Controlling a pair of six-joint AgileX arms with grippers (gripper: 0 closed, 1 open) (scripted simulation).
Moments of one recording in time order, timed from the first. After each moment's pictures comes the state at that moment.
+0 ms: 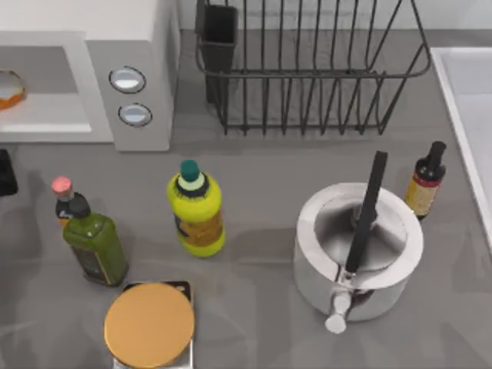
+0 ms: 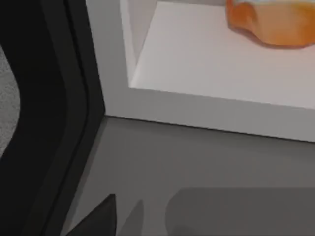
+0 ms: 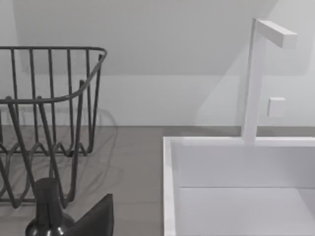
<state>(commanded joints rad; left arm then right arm) 0.28 1.92 0.56 0.90 0.11 0.08 0.00 0.00 0.00 0.00 0.00 0.00</state>
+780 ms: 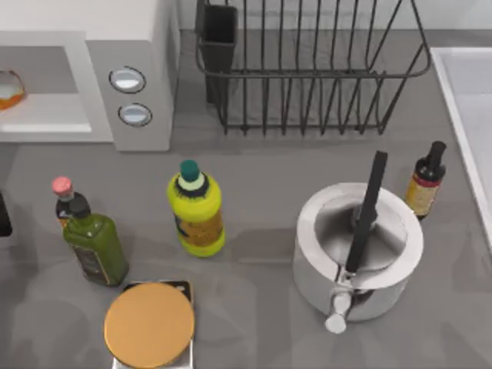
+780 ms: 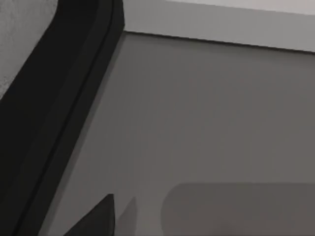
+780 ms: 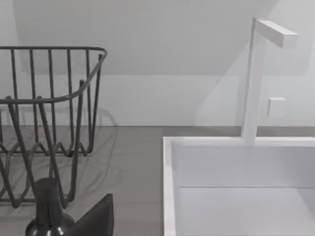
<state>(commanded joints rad) 0.33 1.87 0.34 1.05 0.15 0.09 0.00 0.00 0.00 0.00 0.00 0.00</state>
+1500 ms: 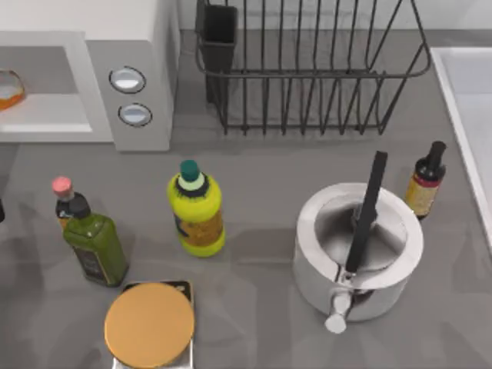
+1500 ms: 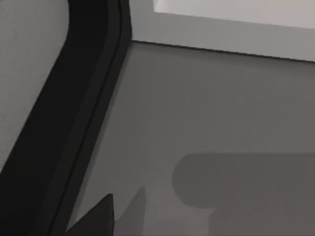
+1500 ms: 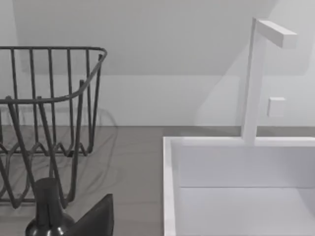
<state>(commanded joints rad) 0.33 1.69 0.44 0.70 0.12 0.11 0.00 0.00 0.00 0.00 0.00 0.00</state>
